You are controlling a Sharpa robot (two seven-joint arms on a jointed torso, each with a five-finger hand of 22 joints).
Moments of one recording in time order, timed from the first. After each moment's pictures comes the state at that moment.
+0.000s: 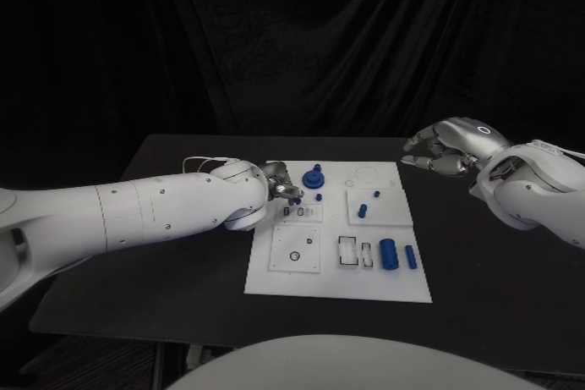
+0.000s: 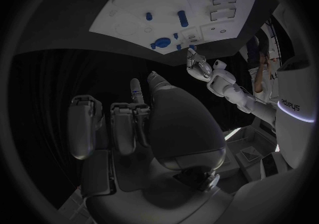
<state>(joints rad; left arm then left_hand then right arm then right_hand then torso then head) 1.22 -0.61 -0.21 1.38 -1.07 -0.26 -0.50 0.91 0.00 0.56 -0.06 0.35 1.10 0.03 0.18 1.14 1.47 -0.05 1.57 1.31 1.47 -0.09 1.57 1.31 0.05 1.46 0.02 1.40 1.31 1.33 -0.93 -0.25 1.44 -1.49 -0.51 0.02 1.41 -0.01 0.12 0.29 0.19 0.92 0.12 0.14 0.25 1.47 0.03 1.53 1.31 1.47 -0.04 1.53 1.31 0.03 1.47 0.08 1.42 1.31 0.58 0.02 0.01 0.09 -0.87</state>
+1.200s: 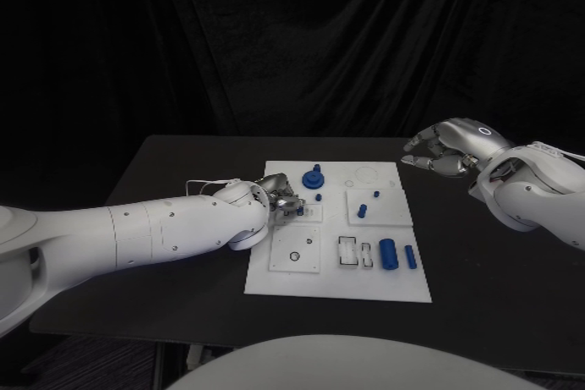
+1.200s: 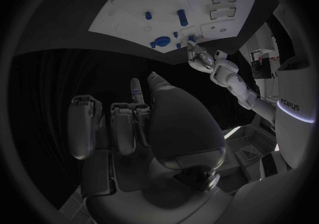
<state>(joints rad) 1.13 -0.59 -0.21 1.35 -1.12 -0.38 -0.43 0.89 -0.01 0.60 -0.06 0.34 1.10 0.03 0.18 1.14 1.47 -0.05 1.57 1.31 1.47 -0.09 1.57 1.31 0.05 1.46 0.02 1.40 1.31 1.33 -0.93 -0.25 1.44 -1.48 -0.53 0.03 1.41 0.00 0.12 0.29 0.20 0.92 0.12 0.14 0.25 1.46 0.02 1.53 1.31 1.47 -0.04 1.53 1.31 0.03 1.47 0.08 1.42 1.31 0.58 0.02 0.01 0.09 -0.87</state>
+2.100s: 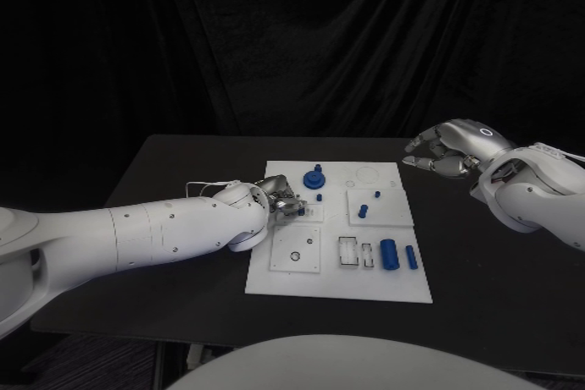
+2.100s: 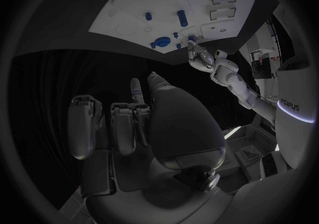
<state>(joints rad) 1.12 -0.60 -0.21 1.35 -1.12 -0.38 -0.43 0.90 -0.01 0.54 -0.01 0.25 1.11 0.01 0.16 1.13 1.47 -0.05 1.57 1.31 1.47 -0.10 1.57 1.31 0.05 1.46 0.01 1.37 1.31 1.32 -0.93 -0.25 1.44 -1.48 -0.53 0.03 1.41 0.00 0.12 0.29 0.20 0.92 0.12 0.14 0.25 1.46 0.03 1.53 1.31 1.47 -0.04 1.53 1.31 0.03 1.47 0.08 1.42 1.31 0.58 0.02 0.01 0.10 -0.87</state>
